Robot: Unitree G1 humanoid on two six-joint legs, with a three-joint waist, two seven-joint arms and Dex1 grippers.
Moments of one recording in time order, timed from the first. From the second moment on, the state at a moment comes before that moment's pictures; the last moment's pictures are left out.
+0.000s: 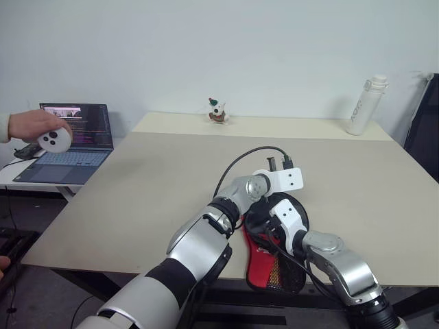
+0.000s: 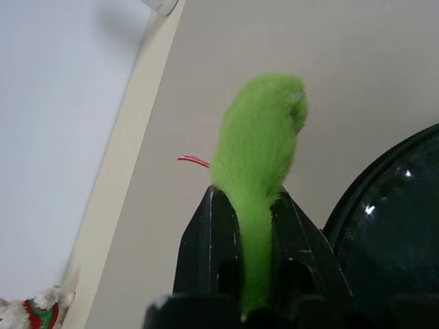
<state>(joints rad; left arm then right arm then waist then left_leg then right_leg) -1.38 -0.09 -0.36 1.42 0.57 -0.27 -0.25 -0.34 -0.32 0.22 -0.24 0.12 0.80 0.49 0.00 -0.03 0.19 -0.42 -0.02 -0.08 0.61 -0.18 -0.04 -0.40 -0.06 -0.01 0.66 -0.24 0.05</state>
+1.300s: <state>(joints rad) -1.38 -0.13 -0.37 1.43 0.60 -0.24 -0.28 -0.32 -0.28 0.26 -0.28 0.10 0.85 0.39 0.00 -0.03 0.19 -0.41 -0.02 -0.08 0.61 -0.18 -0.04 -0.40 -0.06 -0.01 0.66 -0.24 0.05</state>
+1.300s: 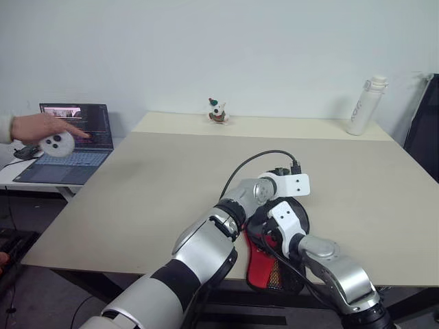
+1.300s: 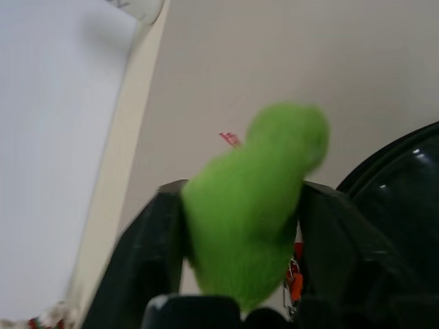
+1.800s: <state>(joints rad) -1.31 0.18 -0.01 1.28 0.19 -0.28 -0.62 -0.36 -0.38 0.20 -0.41 0.23 1.05 0.52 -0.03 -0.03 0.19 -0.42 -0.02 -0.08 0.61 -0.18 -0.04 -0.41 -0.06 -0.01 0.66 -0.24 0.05</state>
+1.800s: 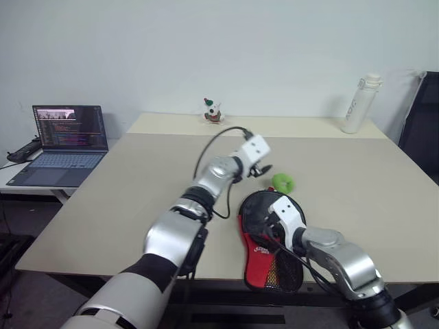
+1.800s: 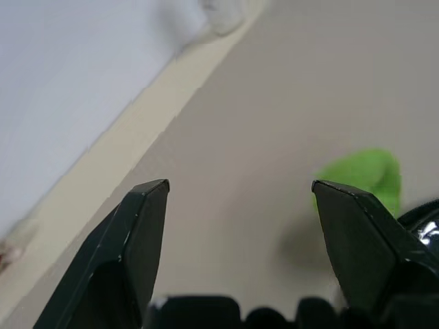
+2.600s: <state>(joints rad) -0.65 0.23 -0.03 0.26 -0.29 0.41 -0.86 -0.40 -0.58 -0.10 -0.28 0.38 1.03 0.53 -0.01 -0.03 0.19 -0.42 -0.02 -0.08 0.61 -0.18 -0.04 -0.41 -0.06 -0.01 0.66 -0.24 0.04</state>
